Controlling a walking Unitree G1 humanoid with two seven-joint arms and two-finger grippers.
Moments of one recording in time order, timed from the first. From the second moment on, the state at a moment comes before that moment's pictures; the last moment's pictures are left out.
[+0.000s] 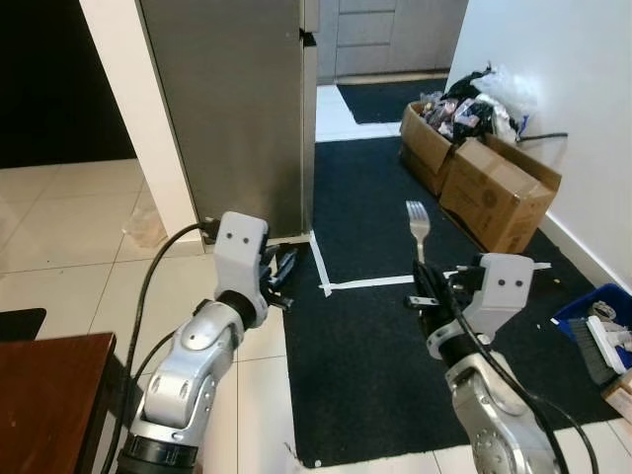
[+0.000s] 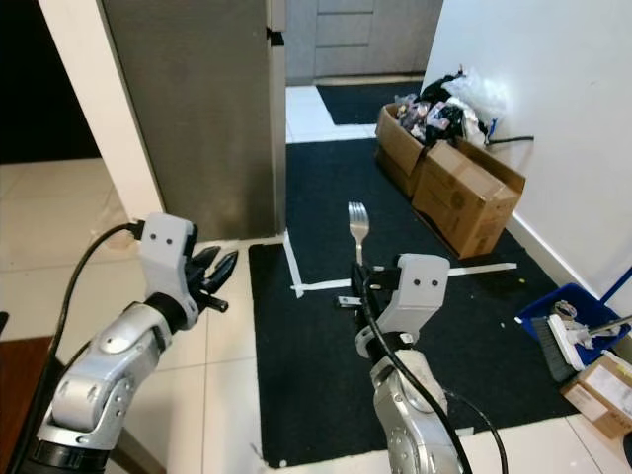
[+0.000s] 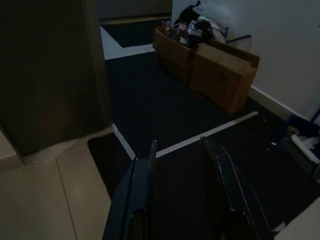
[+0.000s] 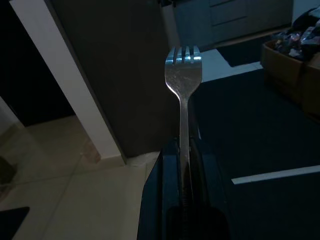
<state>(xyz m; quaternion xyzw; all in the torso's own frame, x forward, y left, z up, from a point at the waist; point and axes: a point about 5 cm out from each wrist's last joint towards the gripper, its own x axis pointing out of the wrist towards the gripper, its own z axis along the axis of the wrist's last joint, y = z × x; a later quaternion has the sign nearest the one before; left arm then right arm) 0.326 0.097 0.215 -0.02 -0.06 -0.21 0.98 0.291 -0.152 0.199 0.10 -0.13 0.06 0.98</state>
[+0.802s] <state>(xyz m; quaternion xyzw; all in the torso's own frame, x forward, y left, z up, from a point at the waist) 0.325 0.093 0.211 -0.02 -0.03 -0.21 0.98 0.290 -0.155 0.197 0.10 -0.12 0.05 0.99</state>
